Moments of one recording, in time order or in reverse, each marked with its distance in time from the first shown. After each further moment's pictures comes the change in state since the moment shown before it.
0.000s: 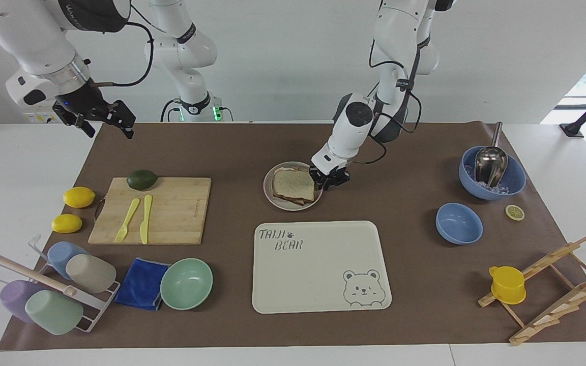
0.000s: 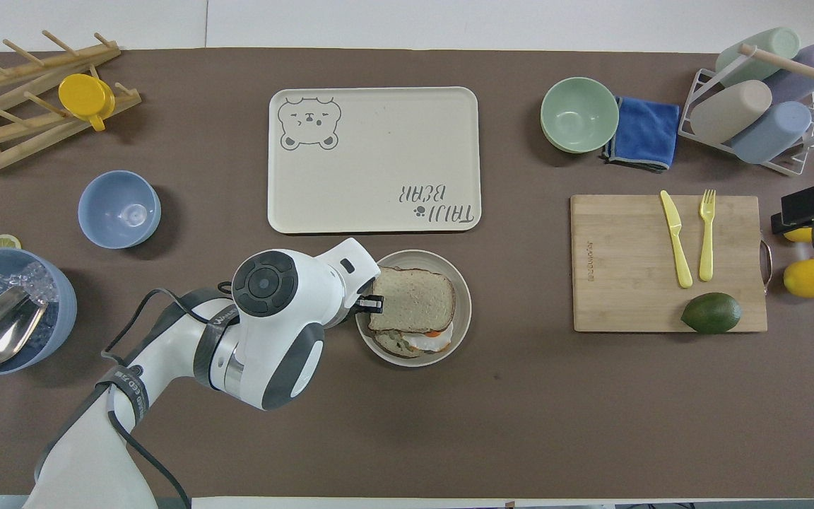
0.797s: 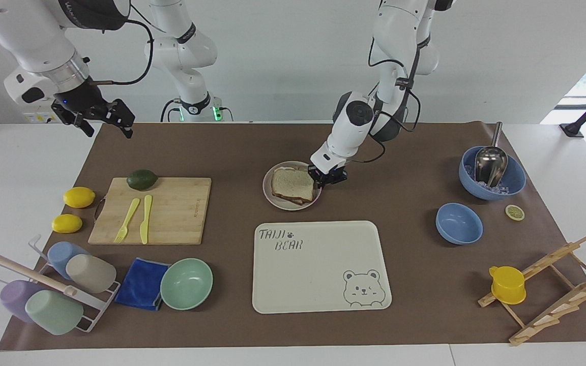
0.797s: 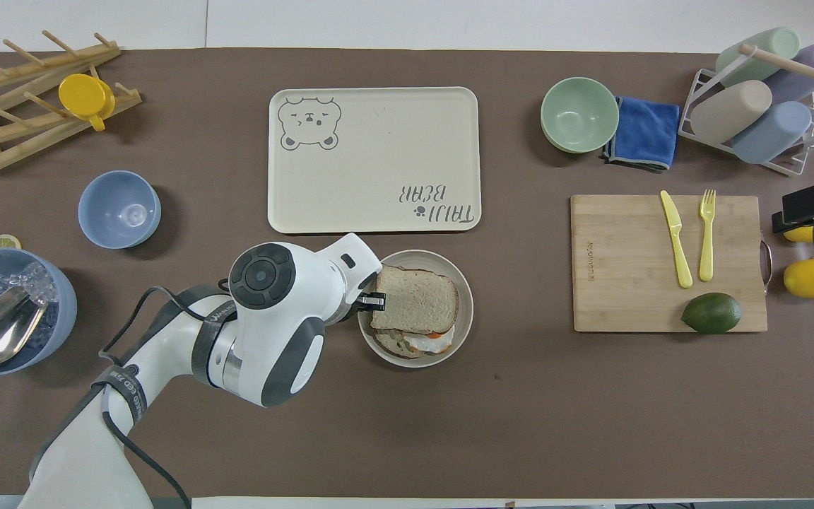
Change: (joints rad) left arm 0.000 -0.006 0.007 0.043 -0.033 -0.062 0.000; right arm 0.002 0.001 0.000 0.001 0.000 0.000 -0.003
